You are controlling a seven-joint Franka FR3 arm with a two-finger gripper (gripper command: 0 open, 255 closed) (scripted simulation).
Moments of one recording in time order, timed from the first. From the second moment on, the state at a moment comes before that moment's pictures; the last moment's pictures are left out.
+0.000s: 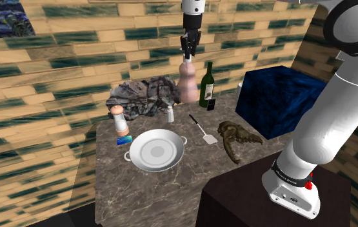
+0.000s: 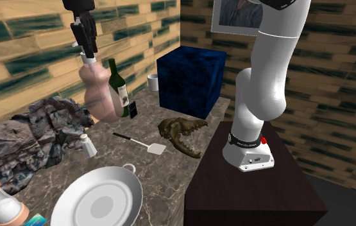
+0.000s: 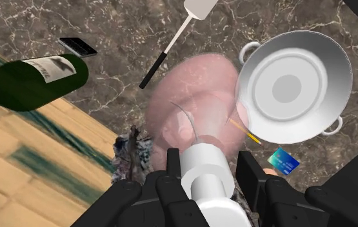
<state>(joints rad) 0.01 -0.05 0.00 -1.62 -0.03 1.62 -0.14</state>
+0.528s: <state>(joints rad) 0.01 -0.08 0.00 -1.76 -0.03 1.73 -0.13</state>
